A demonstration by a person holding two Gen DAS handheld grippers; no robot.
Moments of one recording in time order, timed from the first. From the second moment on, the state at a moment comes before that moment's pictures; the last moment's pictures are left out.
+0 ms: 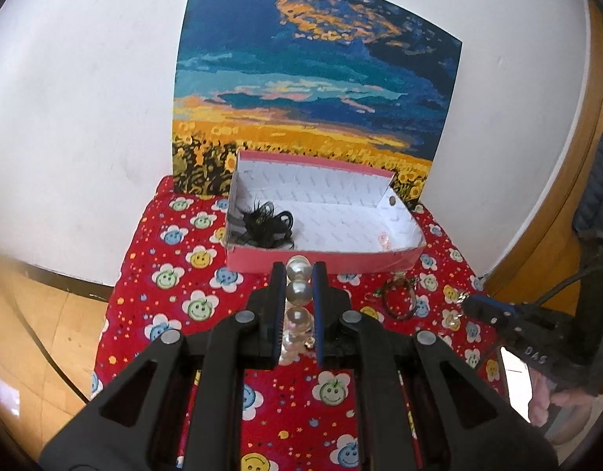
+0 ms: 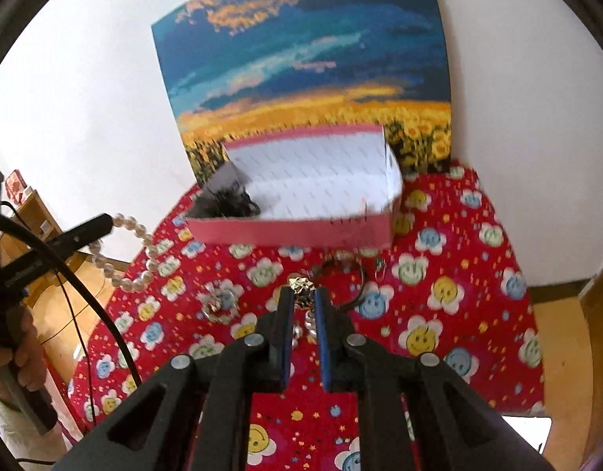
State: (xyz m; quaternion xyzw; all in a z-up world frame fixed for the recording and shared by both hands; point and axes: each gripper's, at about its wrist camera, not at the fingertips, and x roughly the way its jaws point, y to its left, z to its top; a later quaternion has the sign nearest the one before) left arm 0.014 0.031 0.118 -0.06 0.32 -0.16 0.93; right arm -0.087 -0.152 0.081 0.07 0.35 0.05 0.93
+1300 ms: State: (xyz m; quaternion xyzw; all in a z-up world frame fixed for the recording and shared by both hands) left arm 0.192 -0.024 0.092 -0.03 0.37 -0.13 0.92; right arm 0.122 -0.186 0.072 0.03 0.40 0.02 0.92
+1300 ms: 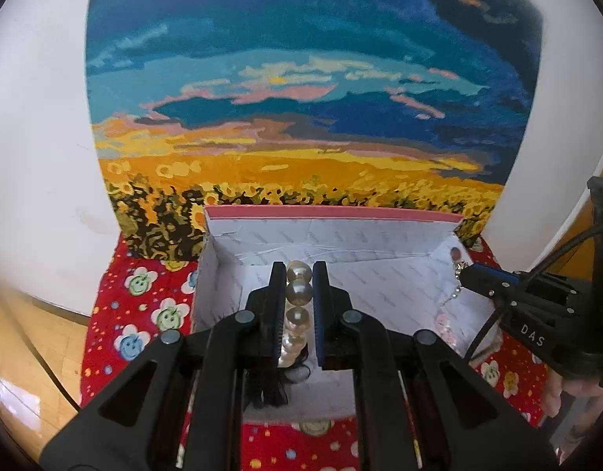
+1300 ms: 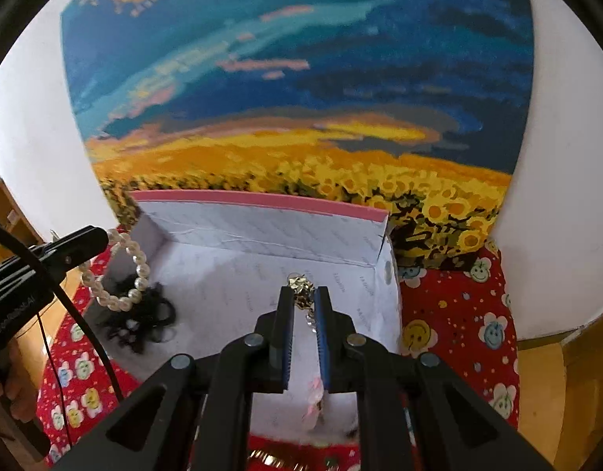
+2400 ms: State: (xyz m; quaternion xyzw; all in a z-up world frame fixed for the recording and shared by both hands) left arm 0.223 0.005 0.057 -0.04 0.40 -0.10 0.91; right arm 0.140 -0.209 0.053 0.07 0.40 0.03 0.91
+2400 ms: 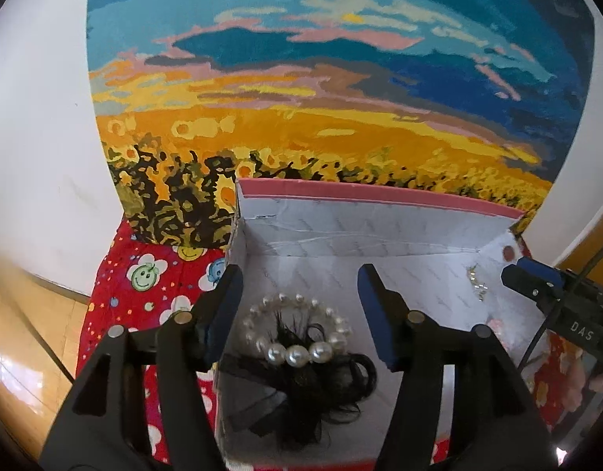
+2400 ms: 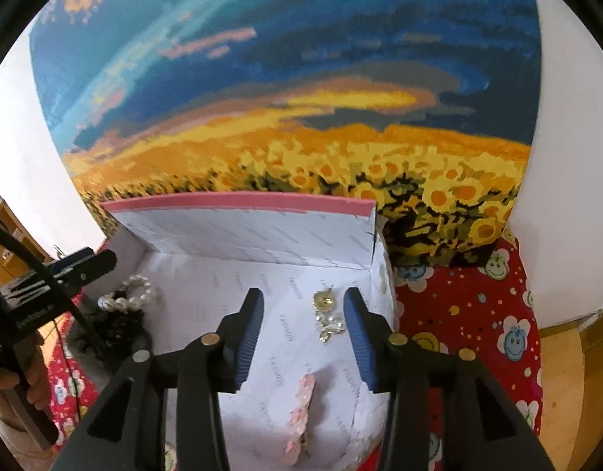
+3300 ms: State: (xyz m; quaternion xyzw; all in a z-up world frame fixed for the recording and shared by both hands) left arm 0.107 0.034 0.070 -0.02 0.41 -0.08 0.91; right arm 0.000 -0.166 0.095 0.08 0.40 0.06 0.91
